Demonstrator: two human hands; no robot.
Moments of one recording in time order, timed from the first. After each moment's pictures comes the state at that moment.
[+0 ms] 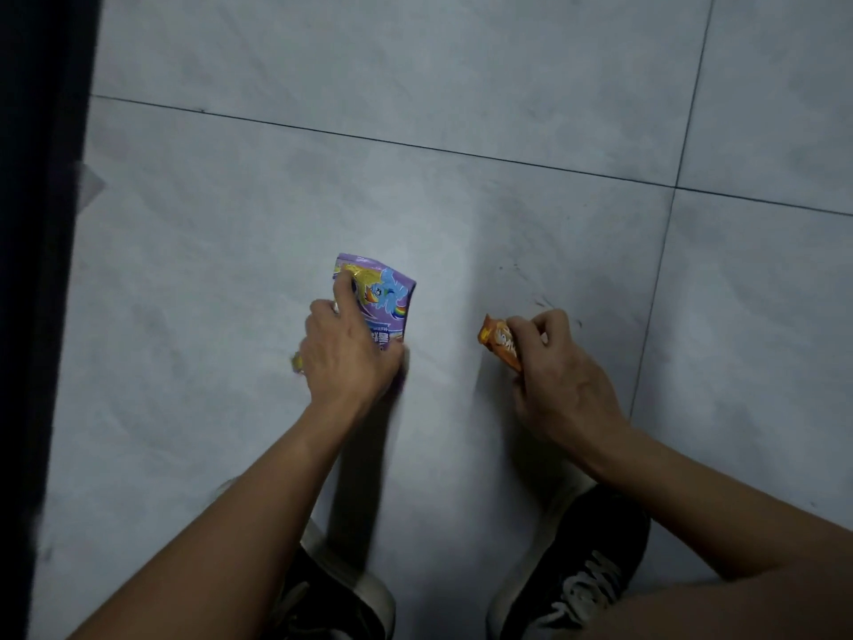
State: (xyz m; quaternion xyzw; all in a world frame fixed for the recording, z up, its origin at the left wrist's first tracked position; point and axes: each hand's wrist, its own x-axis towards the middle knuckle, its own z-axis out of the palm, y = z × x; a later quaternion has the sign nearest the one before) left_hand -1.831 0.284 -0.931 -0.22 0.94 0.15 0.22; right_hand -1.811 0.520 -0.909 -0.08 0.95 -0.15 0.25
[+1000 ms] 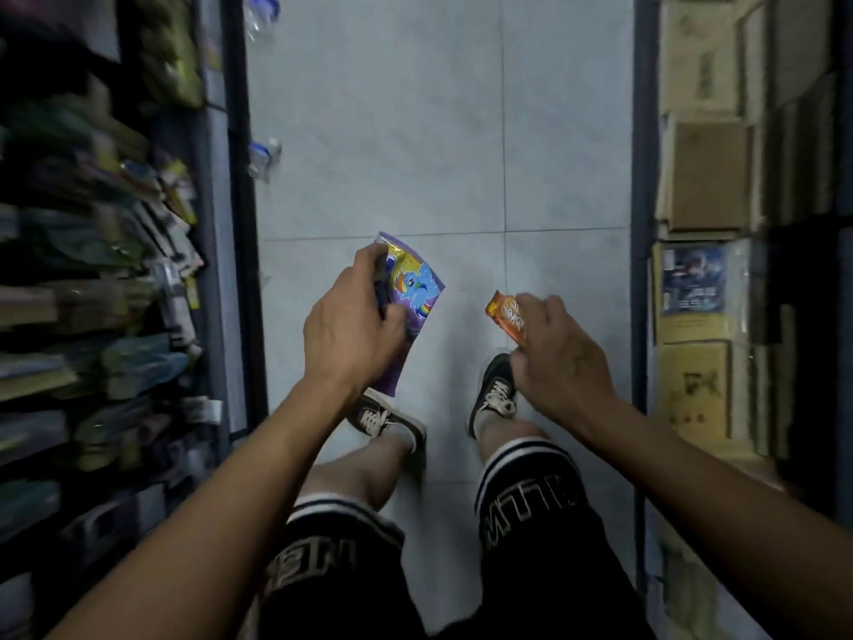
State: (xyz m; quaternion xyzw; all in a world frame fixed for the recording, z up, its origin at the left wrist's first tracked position) left_hand -1.860 0.337 -0.256 -0.05 0.95 0.25 0.20; right_hand -1.787 0.563 -0.287 0.05 0.96 -0.18 0.22
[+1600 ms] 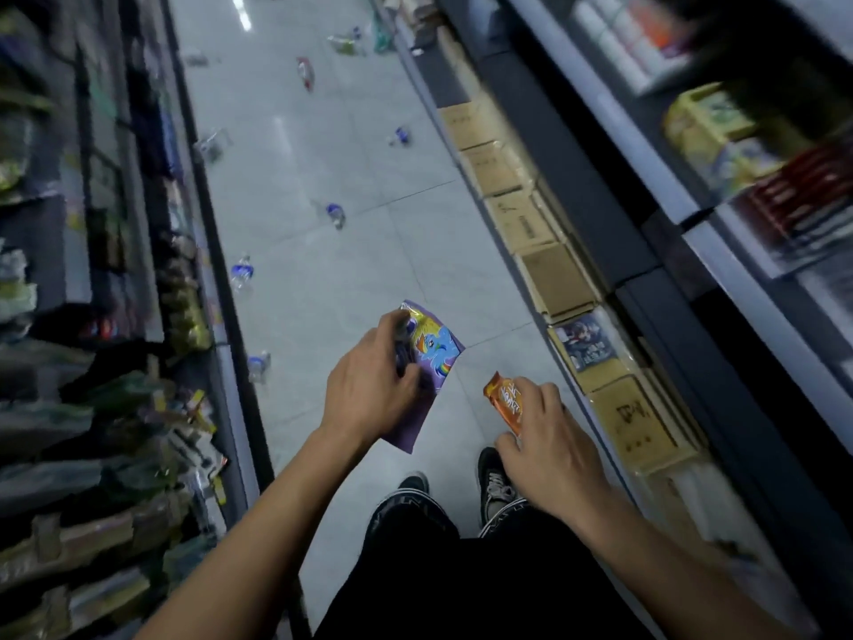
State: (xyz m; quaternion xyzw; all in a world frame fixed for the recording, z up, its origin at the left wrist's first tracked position) left_hand -1.877 0.411 0.004 0.17 0.94 0.24 0.17; right_hand -1.713 0.570 -0.025 0.26 0.93 -0.24 0.12
